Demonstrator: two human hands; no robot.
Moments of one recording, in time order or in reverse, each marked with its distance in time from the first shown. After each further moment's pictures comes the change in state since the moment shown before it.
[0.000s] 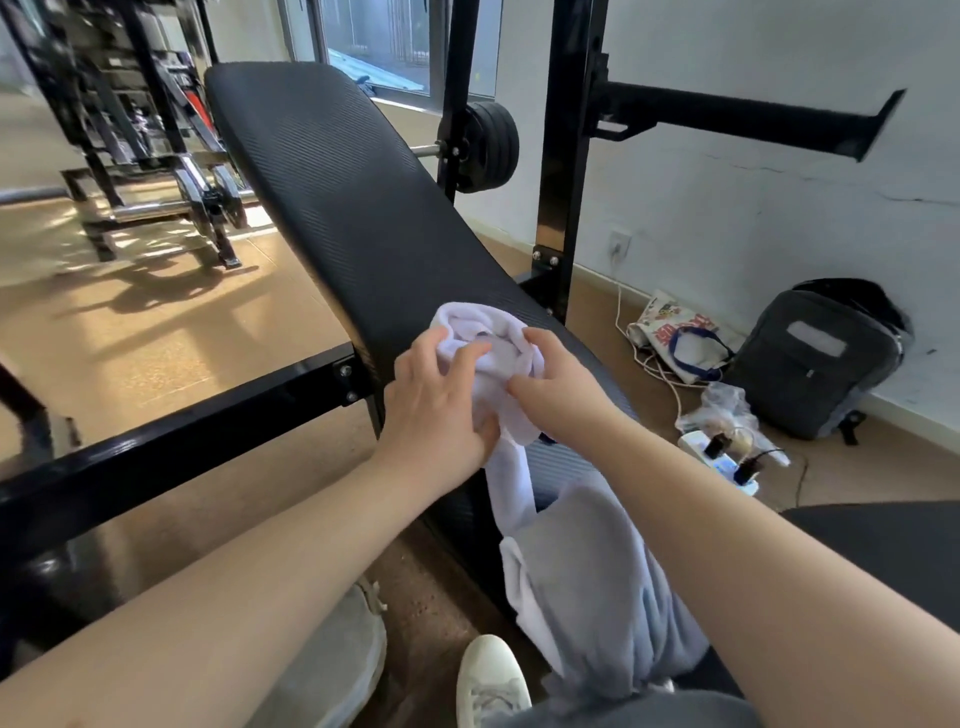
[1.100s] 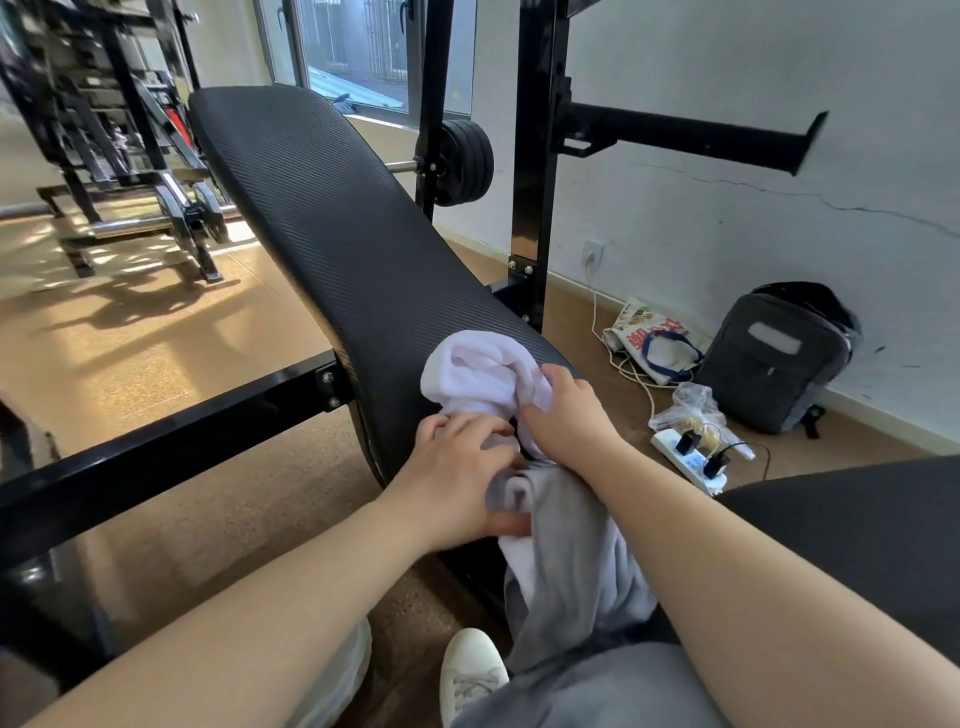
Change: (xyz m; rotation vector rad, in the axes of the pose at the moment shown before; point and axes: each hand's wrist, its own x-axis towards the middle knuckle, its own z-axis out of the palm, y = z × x) left_hand -0.047 0.027 0.008 0.015 -0.286 0.387; right_hand -0.025 0.043 -0.019 -0.302 0.070 0.071
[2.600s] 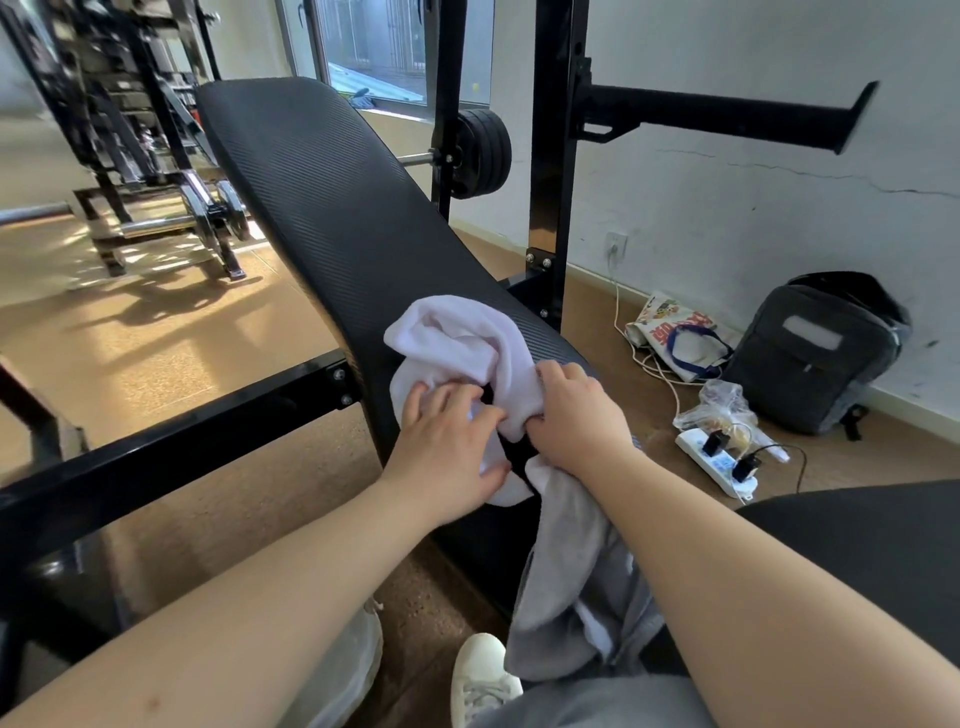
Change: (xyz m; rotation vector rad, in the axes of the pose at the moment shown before) left_hand 0.022 -0.020 0.007 0.161 0.039 -0.192; right_hand 0.018 0.012 0.010 -0.321 0.103 -0.252
